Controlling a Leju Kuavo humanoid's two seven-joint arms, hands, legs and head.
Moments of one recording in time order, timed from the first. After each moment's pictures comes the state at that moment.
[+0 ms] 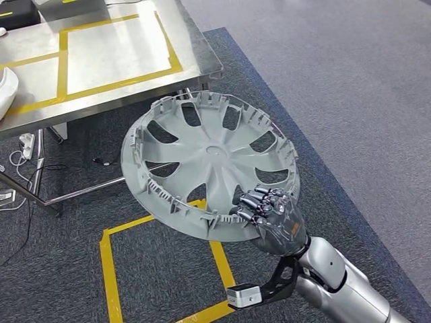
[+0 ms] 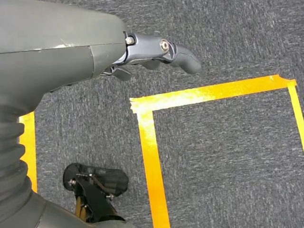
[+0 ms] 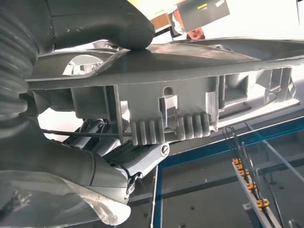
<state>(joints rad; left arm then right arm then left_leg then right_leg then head) 0.03 -0.28 1.08 -0.58 -0.93 0.03 -0.50 -0.15 -0.49 0.71 -1.82 0.90 -0.44 -0.30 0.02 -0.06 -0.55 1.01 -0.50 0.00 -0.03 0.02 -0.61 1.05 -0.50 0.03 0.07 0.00</state>
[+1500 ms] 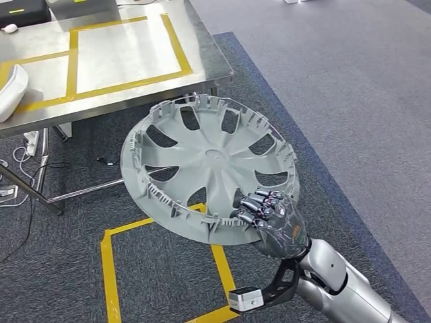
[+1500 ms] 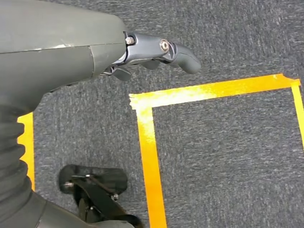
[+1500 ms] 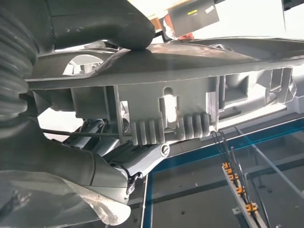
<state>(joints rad) 0.02 -0.27 1.06 -0.55 -0.92 0.05 -0.49 -0.13 -0.49 0.70 -1.83 0.89 -0.44 -0.32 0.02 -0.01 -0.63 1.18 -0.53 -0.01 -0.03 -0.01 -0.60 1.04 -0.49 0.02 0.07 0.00</state>
